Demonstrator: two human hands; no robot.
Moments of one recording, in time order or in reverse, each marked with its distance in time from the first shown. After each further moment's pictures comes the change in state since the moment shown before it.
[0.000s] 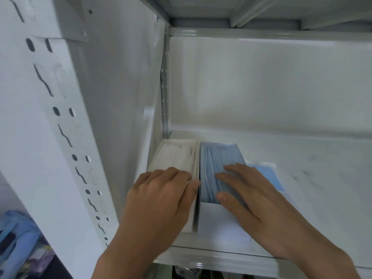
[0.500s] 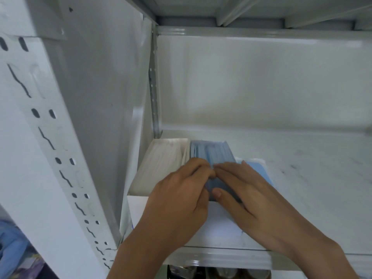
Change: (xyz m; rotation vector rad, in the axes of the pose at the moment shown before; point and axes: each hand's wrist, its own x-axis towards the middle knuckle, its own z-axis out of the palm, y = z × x) left_hand 0.017 0.029 0.018 -0.302 -0.031 0.186; right_hand -0.002 -0.005 -0.009 0.002 0.040 -0.088
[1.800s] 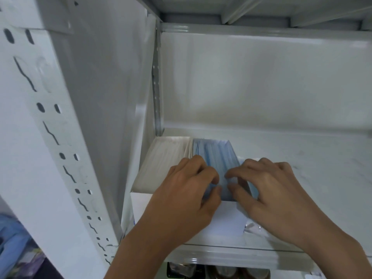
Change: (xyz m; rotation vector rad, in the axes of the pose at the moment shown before) left_hand 0.001 -0.005 0.008 0.011 0.070 0.057; right_hand 0.003 0.003 -0.017 -0.205 0.060 0.154
